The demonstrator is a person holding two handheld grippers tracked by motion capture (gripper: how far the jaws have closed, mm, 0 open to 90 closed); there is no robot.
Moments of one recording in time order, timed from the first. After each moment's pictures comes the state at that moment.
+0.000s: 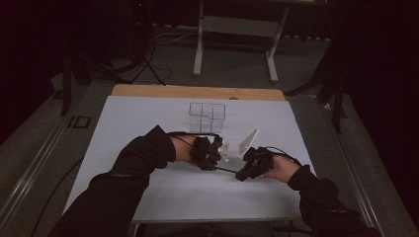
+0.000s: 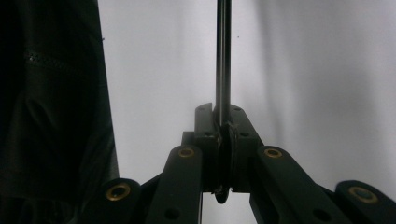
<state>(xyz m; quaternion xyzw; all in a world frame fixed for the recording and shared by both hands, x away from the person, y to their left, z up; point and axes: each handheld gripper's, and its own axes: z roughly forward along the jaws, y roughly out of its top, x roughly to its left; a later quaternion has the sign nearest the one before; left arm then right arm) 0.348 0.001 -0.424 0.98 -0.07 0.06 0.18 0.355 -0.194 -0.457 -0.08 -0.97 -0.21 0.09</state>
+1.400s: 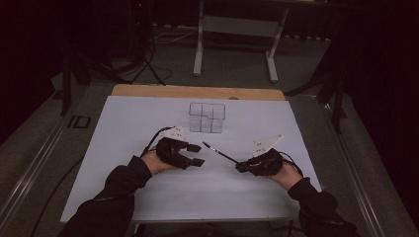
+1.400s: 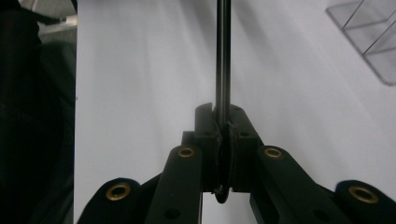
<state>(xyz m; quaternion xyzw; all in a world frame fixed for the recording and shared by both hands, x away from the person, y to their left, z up) 0.355 0.103 -0.473 0.84 0.17 -0.02 0.51 0.344 -0.226 -0.460 -0.10 -0.92 -0.39 -0.01</state>
